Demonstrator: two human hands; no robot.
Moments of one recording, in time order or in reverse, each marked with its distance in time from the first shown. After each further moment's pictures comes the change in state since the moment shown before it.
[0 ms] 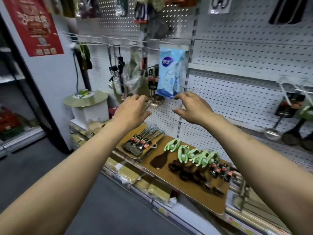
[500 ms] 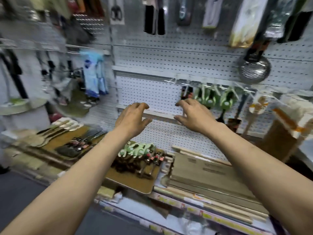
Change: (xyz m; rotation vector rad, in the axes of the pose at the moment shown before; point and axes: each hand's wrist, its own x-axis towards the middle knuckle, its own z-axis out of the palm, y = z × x) left_hand -0.035 0.377 0.056 -0.201 -0.032 0.109; right_hand -0.271 0.267 -0.135 -0.228 0.049 0.138
